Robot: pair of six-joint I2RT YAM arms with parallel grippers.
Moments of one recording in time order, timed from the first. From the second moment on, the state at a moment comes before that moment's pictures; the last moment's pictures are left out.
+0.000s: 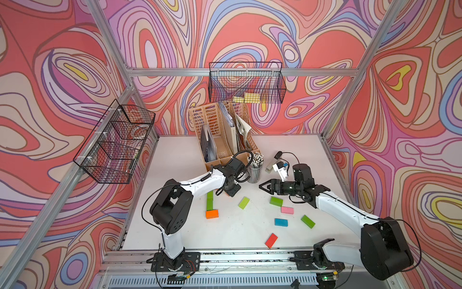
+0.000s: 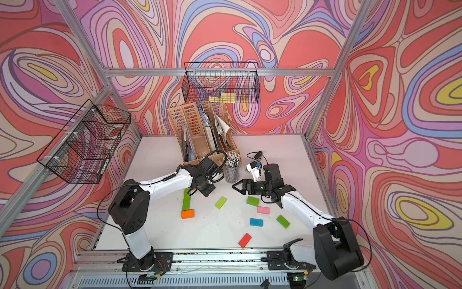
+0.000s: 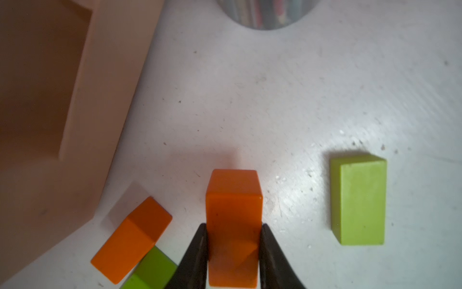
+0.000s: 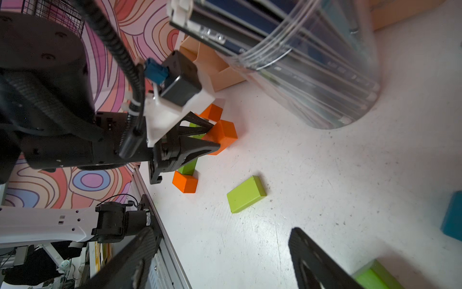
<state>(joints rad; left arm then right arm) -0.67 1.78 1.24 -0.70 -0.07 0.19 0.31 1.28 0.69 -0.10 -0.73 0.44</state>
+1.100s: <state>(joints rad) -0.53 1.85 1.32 -0.74 0.16 0.98 0.31 1.28 0.69 -0.10 -0.73 0.44</state>
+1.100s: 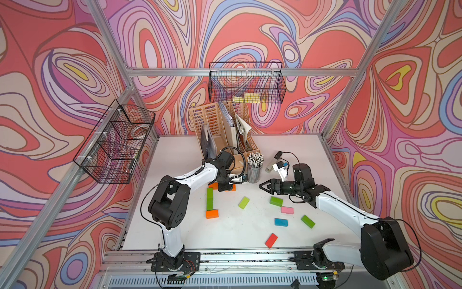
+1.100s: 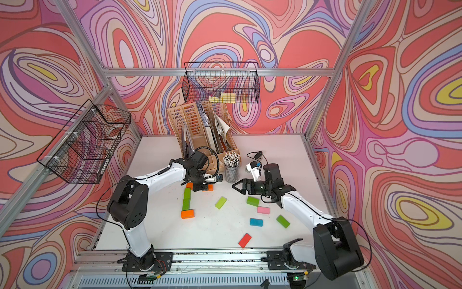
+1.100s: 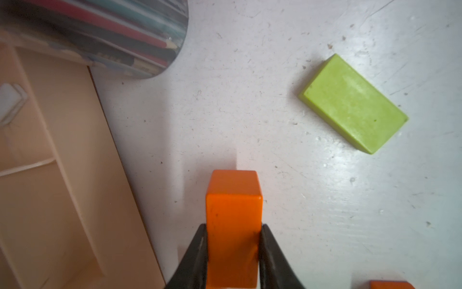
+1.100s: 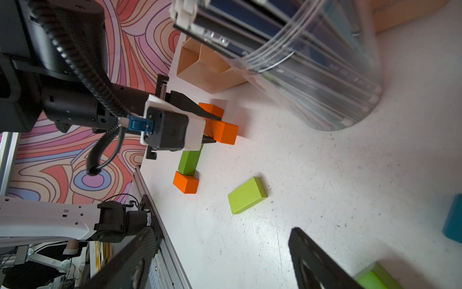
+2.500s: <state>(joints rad) -0.49 1.93 1.38 -0.76 0.12 1.02 0.31 1.28 0.67 -0.08 -0.74 0.44</state>
